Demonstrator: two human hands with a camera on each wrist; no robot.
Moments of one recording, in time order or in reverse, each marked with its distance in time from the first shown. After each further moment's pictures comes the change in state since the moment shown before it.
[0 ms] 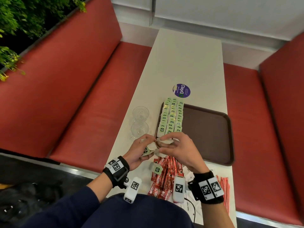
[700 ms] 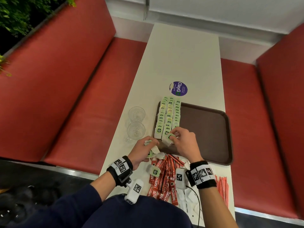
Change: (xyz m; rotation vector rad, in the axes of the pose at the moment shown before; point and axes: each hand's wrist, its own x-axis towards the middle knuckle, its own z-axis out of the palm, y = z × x) left_hand 0.035 -0.013 0.006 0.387 0.078 0.025; right_hand 0.069 0.059 -0.029 -0.537 0.286 0.029
